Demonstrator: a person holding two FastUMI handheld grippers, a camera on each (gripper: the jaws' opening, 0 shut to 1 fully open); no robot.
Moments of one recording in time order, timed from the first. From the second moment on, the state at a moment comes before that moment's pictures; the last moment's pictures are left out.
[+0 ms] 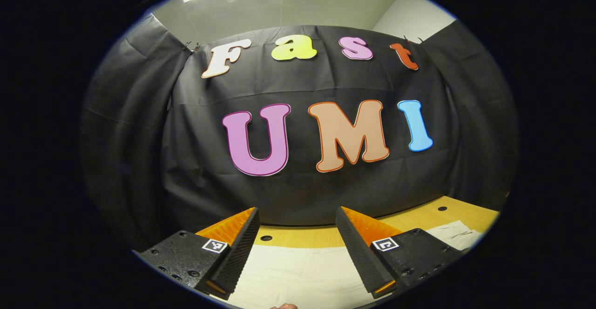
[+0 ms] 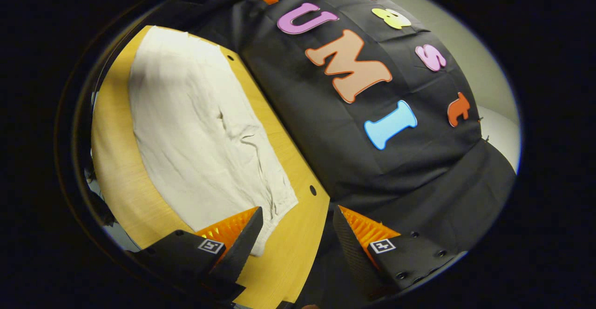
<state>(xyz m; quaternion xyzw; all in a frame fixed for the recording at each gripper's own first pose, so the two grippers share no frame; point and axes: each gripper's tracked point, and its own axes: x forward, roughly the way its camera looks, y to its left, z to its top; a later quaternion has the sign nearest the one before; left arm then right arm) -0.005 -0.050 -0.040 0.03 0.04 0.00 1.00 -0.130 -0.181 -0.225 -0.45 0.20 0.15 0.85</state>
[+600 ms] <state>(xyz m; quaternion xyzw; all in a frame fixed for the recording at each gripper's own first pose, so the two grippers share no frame) -0.014 -0.033 -0.052 0.05 0.06 0.02 1.00 -0.160 -0.172 -0.307 -0.51 0.29 0.30 0.75</state>
